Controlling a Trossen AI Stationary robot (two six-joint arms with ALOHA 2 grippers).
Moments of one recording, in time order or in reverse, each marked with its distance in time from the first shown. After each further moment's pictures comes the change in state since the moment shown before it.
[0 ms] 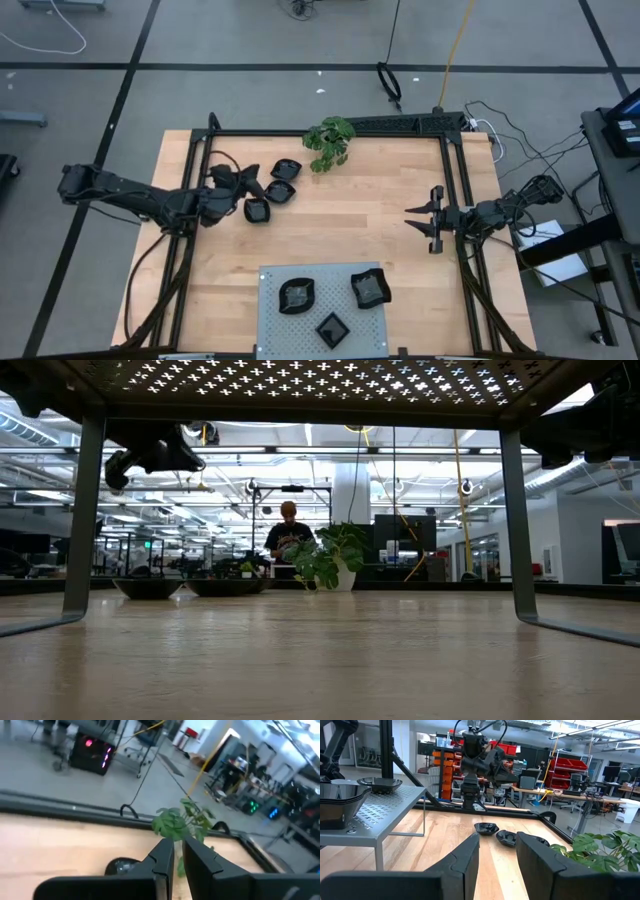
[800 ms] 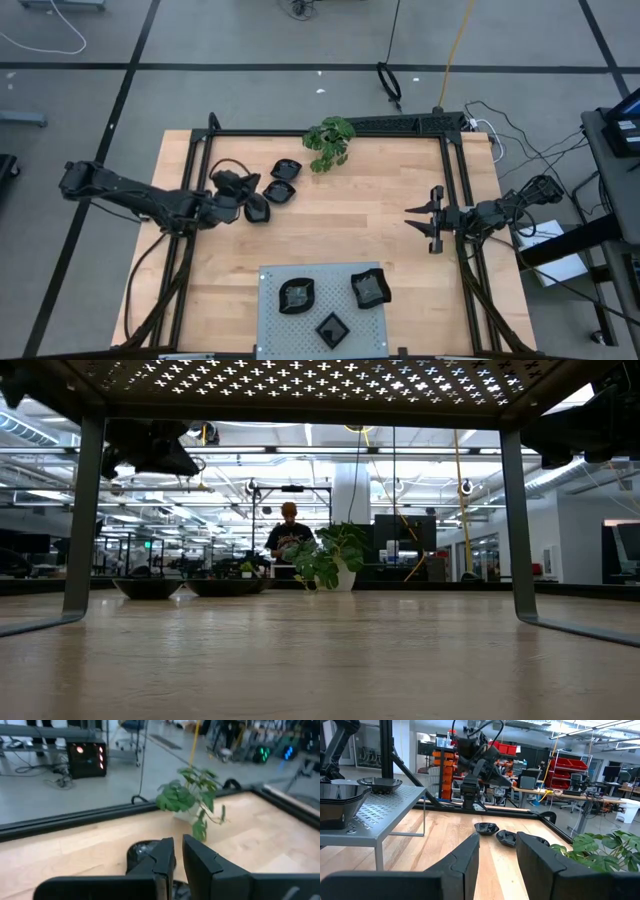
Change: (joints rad) left arm -0.077 0.002 0.046 -0.227 0.026 0.161; right arm 0.000 0.000 0.000 0.000 0.000 0.000
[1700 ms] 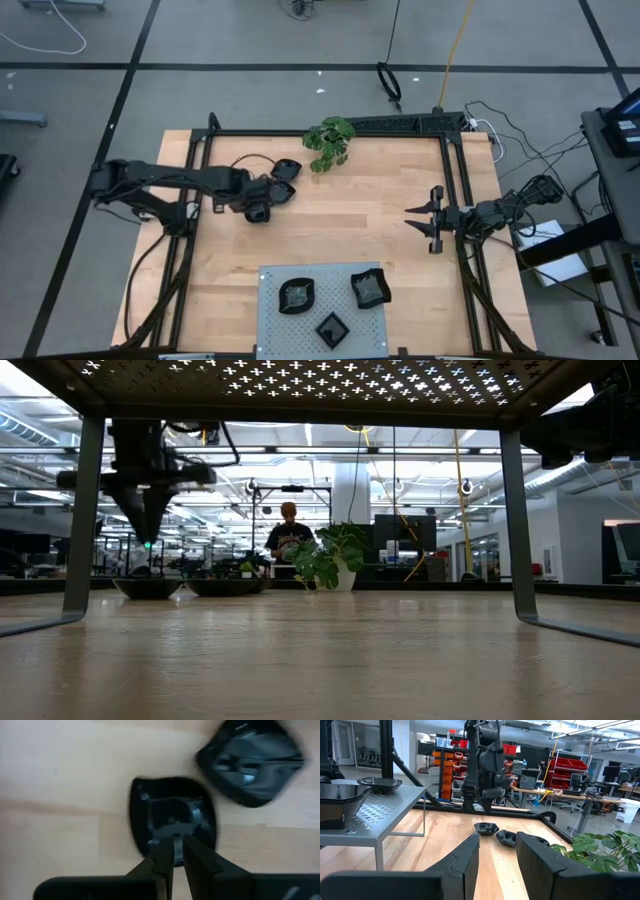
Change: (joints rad) left arm 0.311 0.408 0.431 -0.961 0.895 -0.805; right arm 0.000 0.000 0.000 0.000 0.000 0.000
